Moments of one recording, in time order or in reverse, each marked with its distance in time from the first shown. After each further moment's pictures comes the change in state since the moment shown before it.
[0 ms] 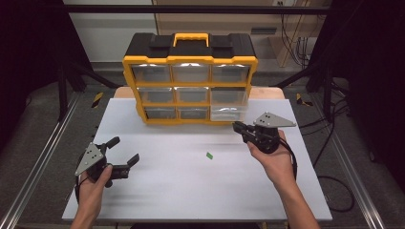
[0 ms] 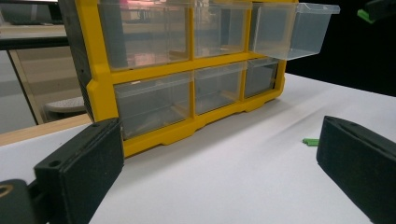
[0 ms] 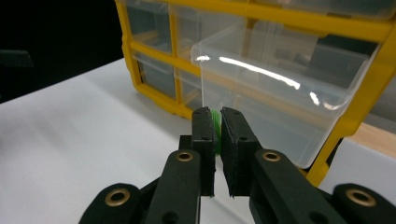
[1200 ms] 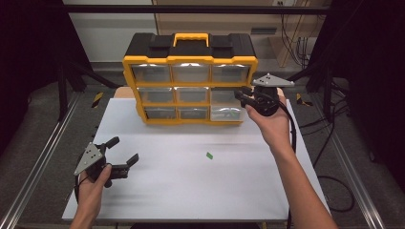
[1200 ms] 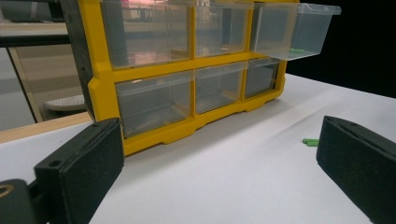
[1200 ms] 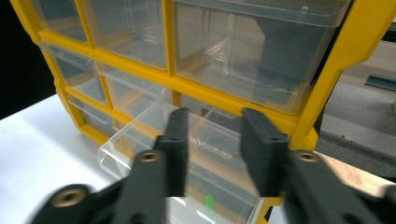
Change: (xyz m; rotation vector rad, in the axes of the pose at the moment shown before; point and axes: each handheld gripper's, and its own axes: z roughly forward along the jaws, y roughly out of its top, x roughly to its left) left arm 0.002 0.000 -0.001 0.003 0.000 -0.010; right arm -0.040 0.070 0.033 0.012 -0.156 0.025
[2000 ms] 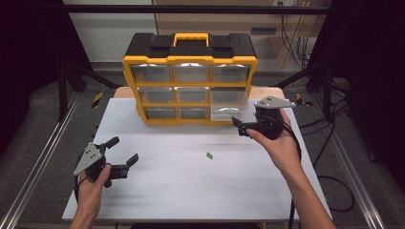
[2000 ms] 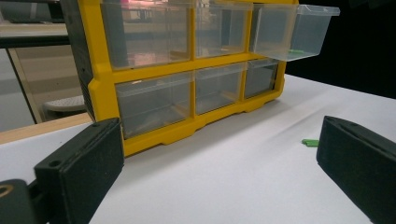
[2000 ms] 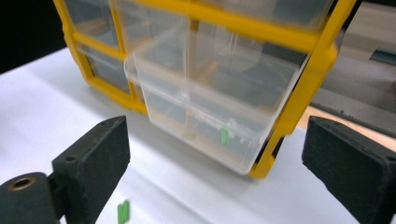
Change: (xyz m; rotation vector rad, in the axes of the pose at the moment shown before) left arm 0.000 0.001 -0.001 -0.003 -0.002 0.004; right arm 0.015 -0.044 -0.026 0.103 0.005 -0.025
